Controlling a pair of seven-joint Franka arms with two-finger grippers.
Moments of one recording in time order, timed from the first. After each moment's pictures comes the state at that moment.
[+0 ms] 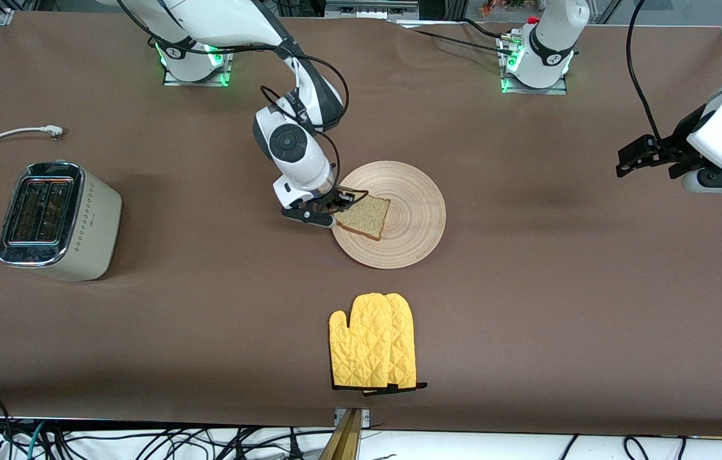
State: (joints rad) left arm -0.04 0.01 0.00 -1.67 -0.04 1.64 -0.06; right arm 0.75 0.58 -0.04 -1.83 0.26 2.48 0.79
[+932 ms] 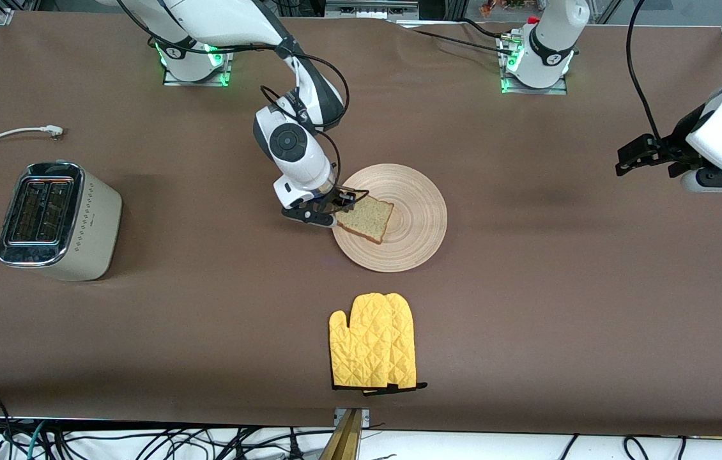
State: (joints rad) left arm -0.04 0.01 0.00 -1.67 -0.04 1.63 -0.06; right arm 0.75 0.58 -0.03 -1.83 0.26 2.48 0.79
